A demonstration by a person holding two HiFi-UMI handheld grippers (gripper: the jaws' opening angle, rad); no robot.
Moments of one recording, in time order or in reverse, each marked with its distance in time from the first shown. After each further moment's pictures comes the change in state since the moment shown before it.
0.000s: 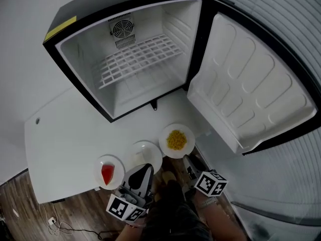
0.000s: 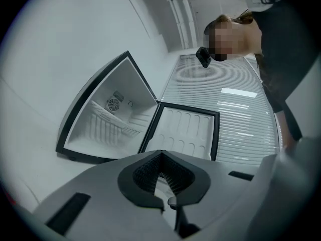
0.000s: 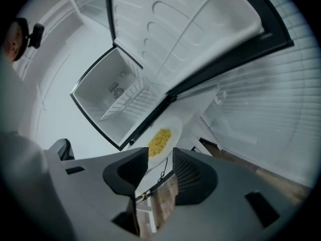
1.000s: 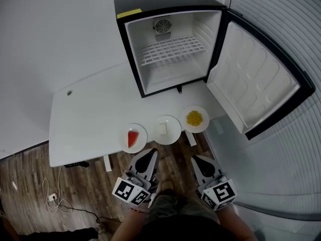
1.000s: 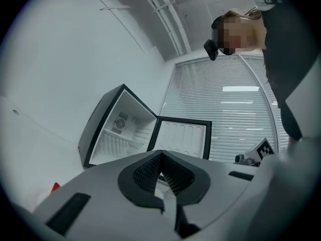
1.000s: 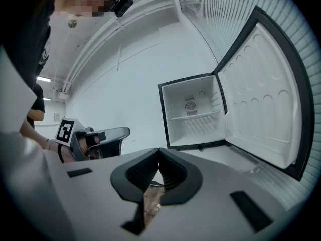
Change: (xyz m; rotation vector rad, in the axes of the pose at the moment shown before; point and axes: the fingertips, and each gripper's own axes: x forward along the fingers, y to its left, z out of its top) left arm -0.109 -0.056 0.052 0.080 -0.054 0.111; right arm -0.155 0.180 -0.030 -0.804 -0.052 0.338
